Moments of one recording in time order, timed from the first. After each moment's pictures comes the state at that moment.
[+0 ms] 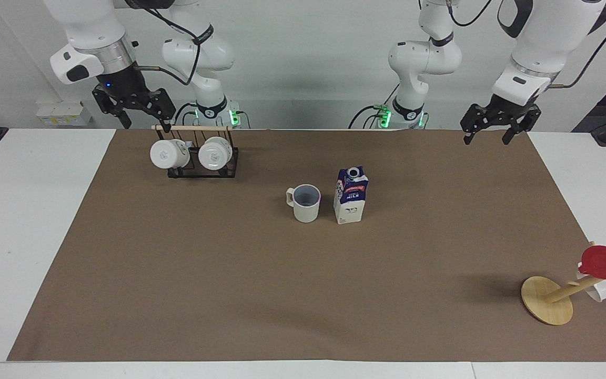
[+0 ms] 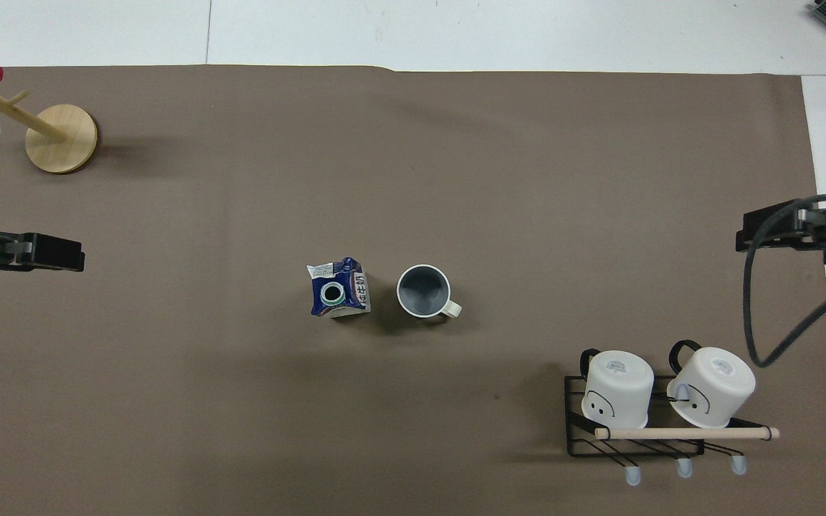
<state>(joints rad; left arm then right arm) -0.14 -0.13 0.05 -1.74 0.01 1.65 -0.02 -0.06 -0.03 0.08 -1.52 0.02 1.48 0.18</state>
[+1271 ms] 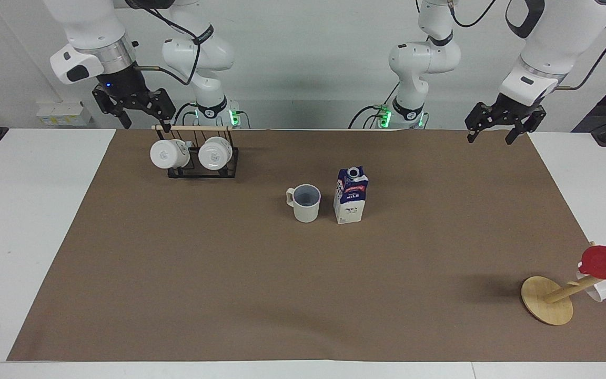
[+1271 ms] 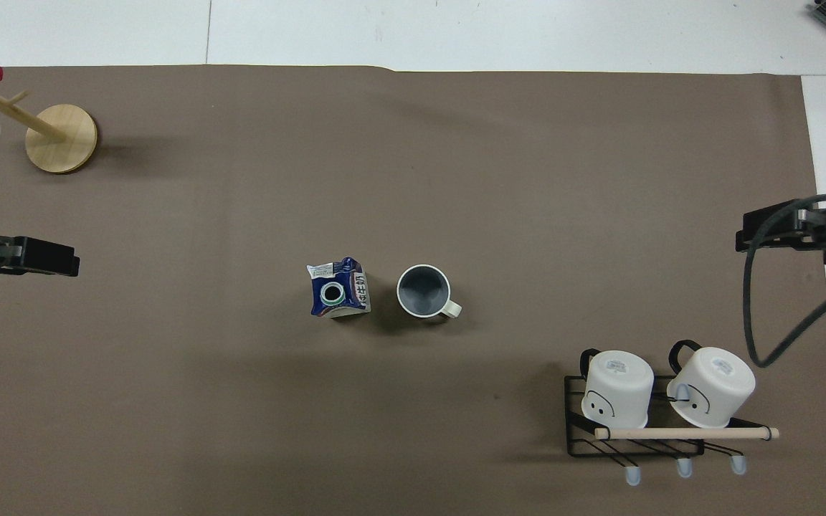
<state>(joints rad) 0.00 -0.12 -0.07 -1.72 -0.03 1.61 0.04 -0.06 -0.03 0.08 -1.52 0.02 1.48 0.18</state>
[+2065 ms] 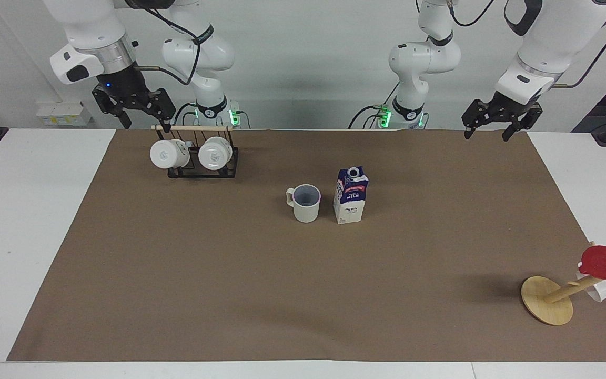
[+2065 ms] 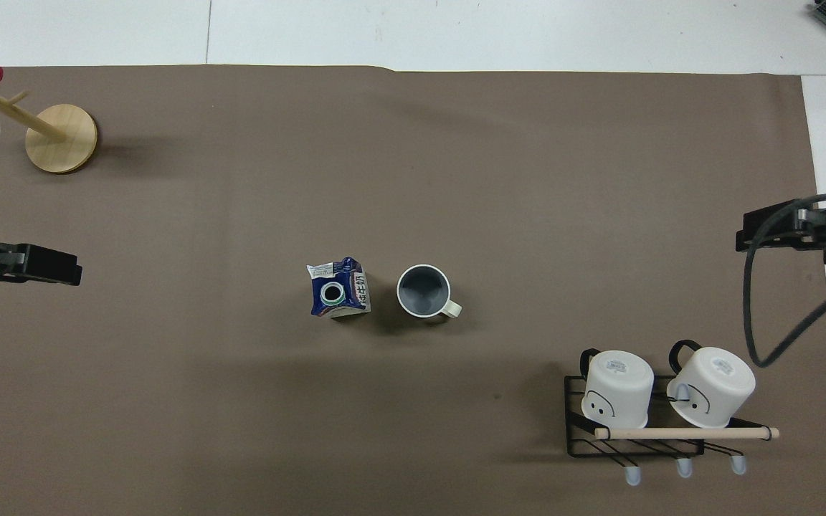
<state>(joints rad) 0.00 -0.12 -0.07 -1.72 -0.03 1.57 0.04 -0.06 -0.03 0.08 -1.52 0.02 1.48 0.18</state>
